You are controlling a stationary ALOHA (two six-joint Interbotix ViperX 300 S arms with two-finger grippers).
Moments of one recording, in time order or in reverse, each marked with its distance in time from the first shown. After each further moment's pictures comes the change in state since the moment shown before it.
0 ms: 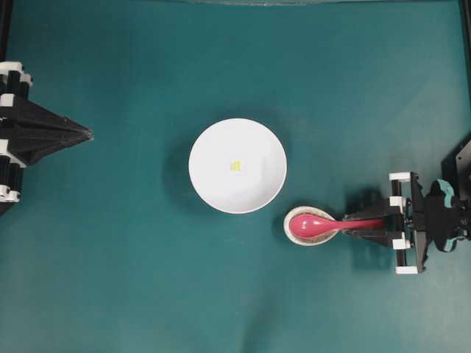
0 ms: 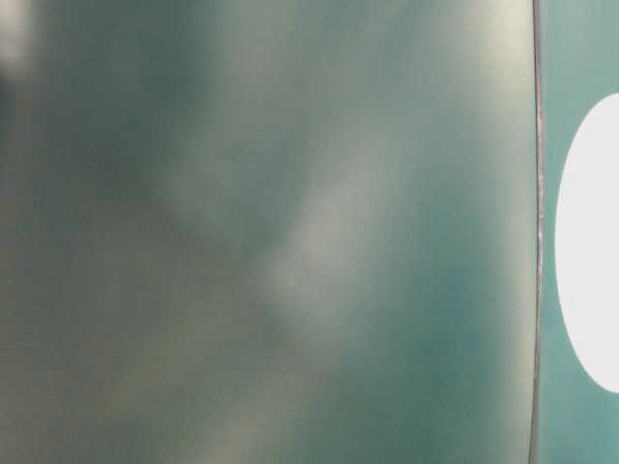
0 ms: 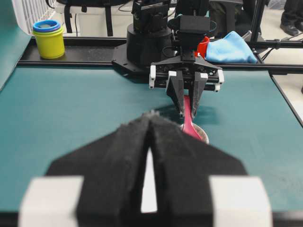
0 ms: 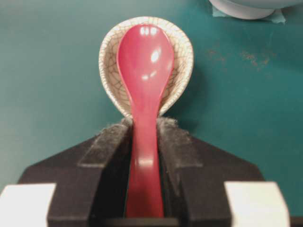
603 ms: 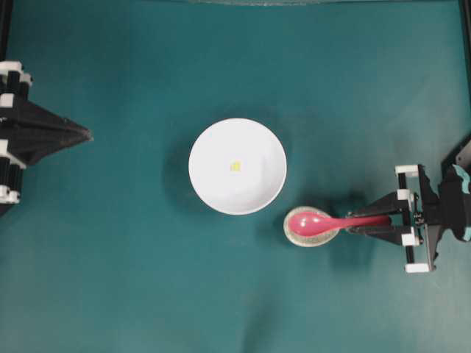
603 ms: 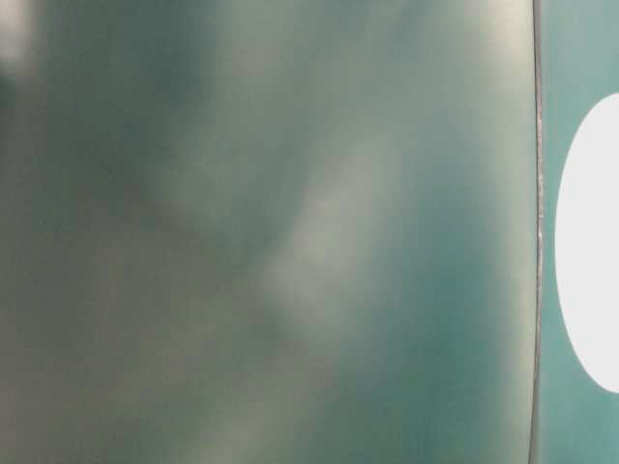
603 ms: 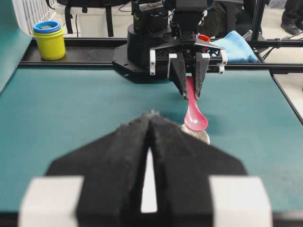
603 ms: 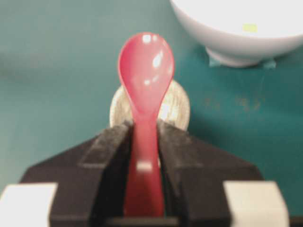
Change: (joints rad) left arm 0.000 0.000 0.000 0.000 0.000 0.006; right arm -0.054 -0.342 0.012 0.002 0.193 -0.141
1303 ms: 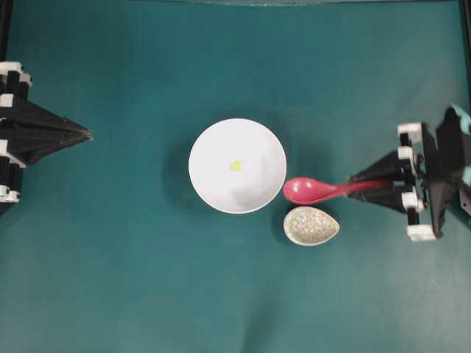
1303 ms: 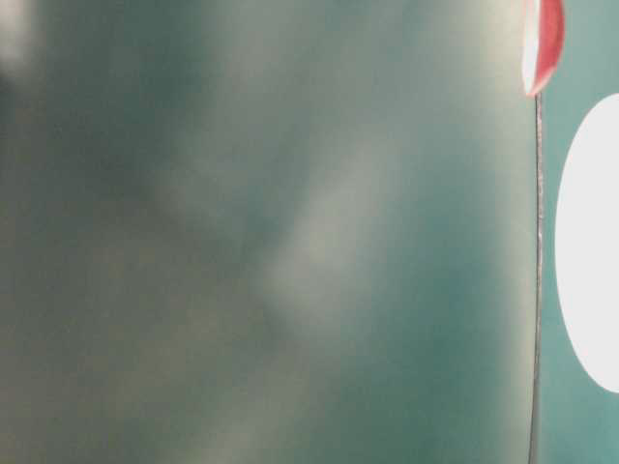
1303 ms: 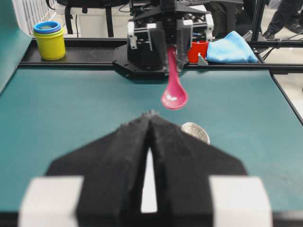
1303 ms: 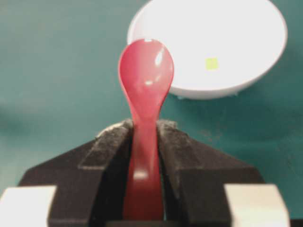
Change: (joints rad) left arm 0.000 0.000 0.000 0.000 0.000 0.002; right arm -0.413 -0.488 -0.132 0.000 0.733 -0.265
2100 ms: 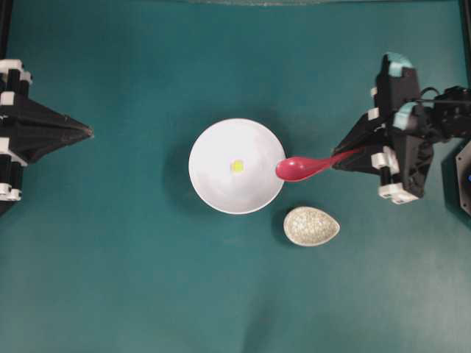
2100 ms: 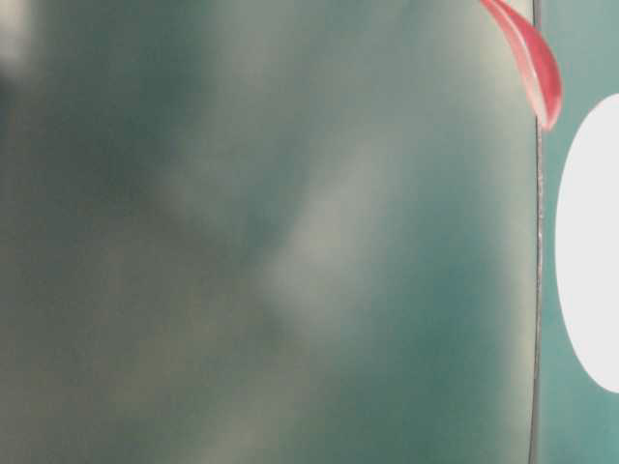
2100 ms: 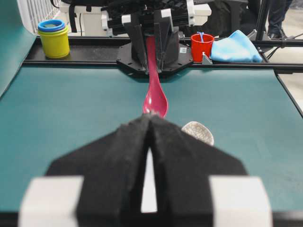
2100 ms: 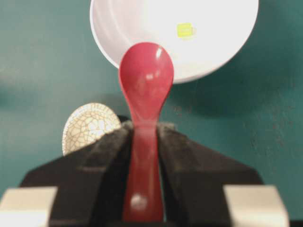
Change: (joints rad) left arm 0.012 0.003 0.000 0.000 0.000 0.000; right arm -0.364 0.101 -0.325 -0.150 0.676 -0.018
